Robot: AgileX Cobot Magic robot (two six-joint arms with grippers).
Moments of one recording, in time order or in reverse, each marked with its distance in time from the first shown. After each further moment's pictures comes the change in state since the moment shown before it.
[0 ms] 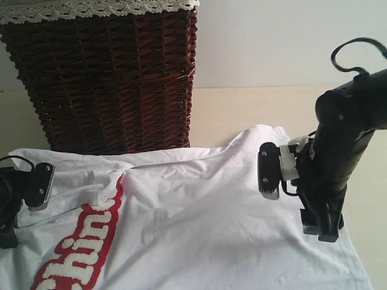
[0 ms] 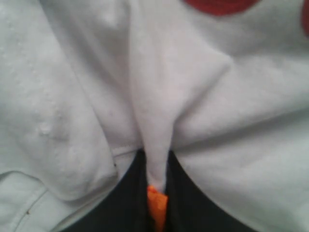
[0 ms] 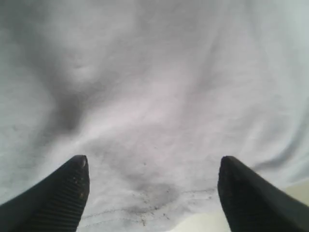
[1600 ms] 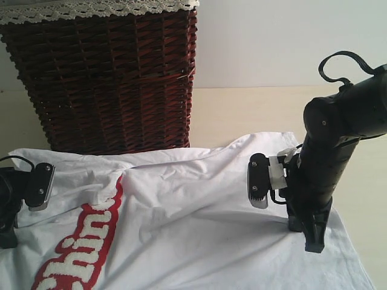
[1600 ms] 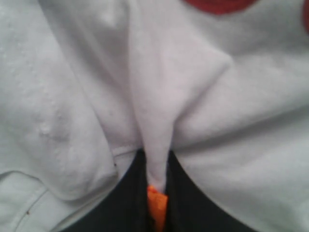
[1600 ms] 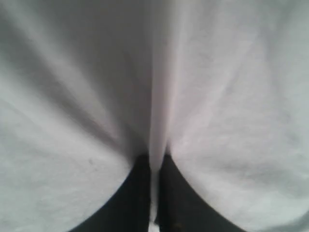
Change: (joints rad) left arm 0.000 0.002 0.000 0.002 -0.002 -0.002; right arm -0.004 0.133 -0.017 0.135 -0.006 -0.103
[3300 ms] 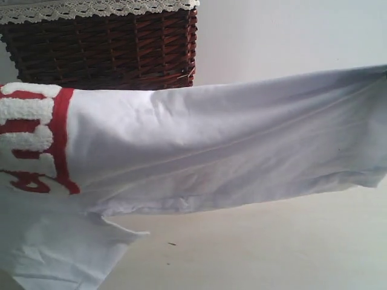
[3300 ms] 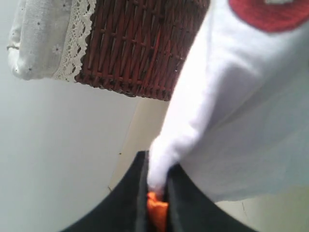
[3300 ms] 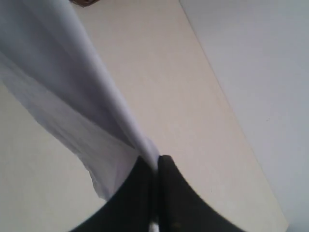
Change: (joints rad) left arm -0.198 -1.201 0.019 0.114 0.094 -0.332; right arm -0.032 -0.992 -0.056 -0.071 0.231 0.231
